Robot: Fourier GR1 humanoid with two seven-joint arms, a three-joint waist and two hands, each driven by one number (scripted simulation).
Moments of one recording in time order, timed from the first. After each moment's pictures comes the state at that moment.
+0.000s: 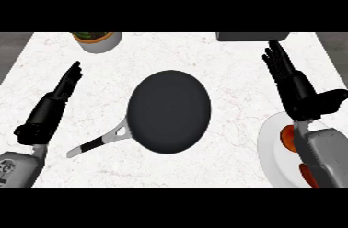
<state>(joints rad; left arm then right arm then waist) -0.21 0.54 -0.24 -1.46 0.15 0.15 -0.17 -0.38 -0.41 0.20 -1.40 -0.31 -0.13 -0.09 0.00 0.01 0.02</state>
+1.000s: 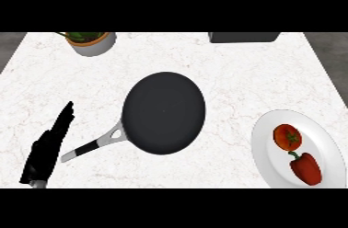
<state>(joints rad) 0.05 0.49 -0.25 -1.52 0.12 0.28 0.04 0.29 -0.81 -0.17 -1.37 -0.33 -0.08 -0.03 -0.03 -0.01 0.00</state>
